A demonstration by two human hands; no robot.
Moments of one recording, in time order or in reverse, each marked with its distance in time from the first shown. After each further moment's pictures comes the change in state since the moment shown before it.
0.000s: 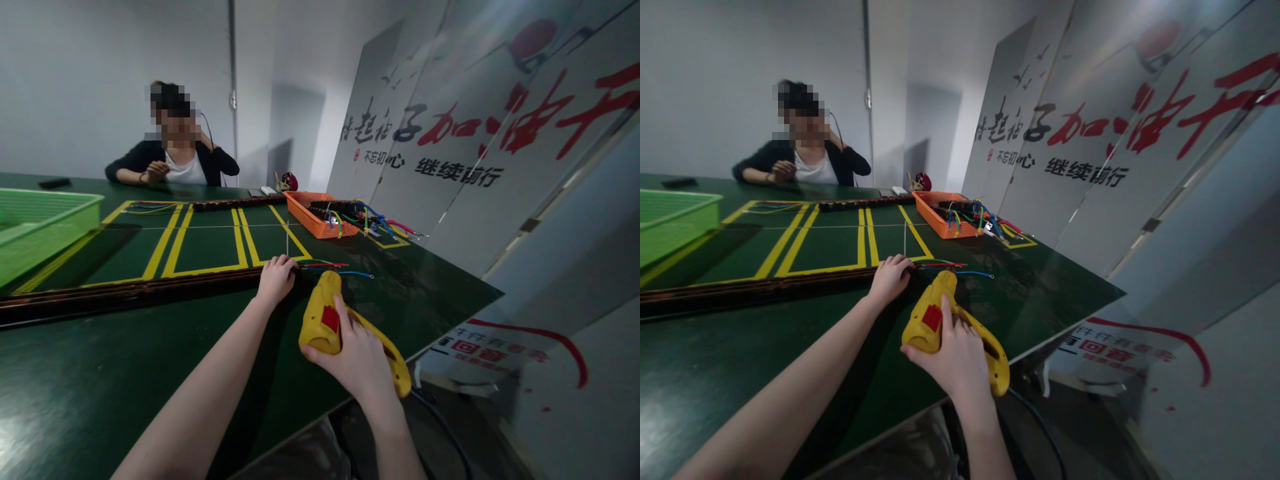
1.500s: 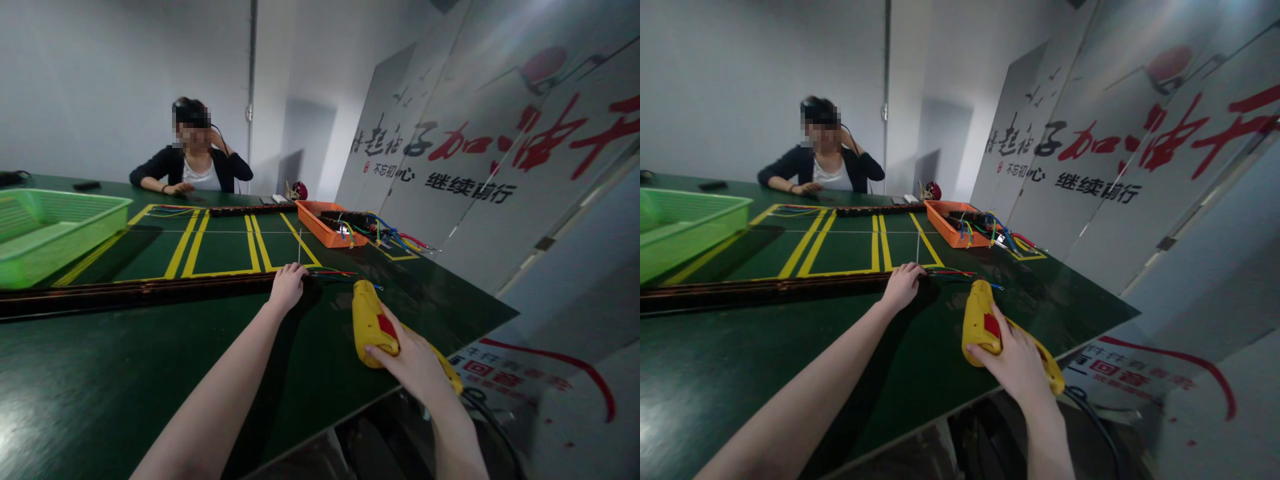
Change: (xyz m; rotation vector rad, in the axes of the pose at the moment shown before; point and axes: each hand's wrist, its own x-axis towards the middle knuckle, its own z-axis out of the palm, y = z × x) left_hand -0.002 -0.001 -0.003 -0.096 -0.037 -0.022; right_hand 0.008 0.076 -0.018 0.032 -0.082 0.134
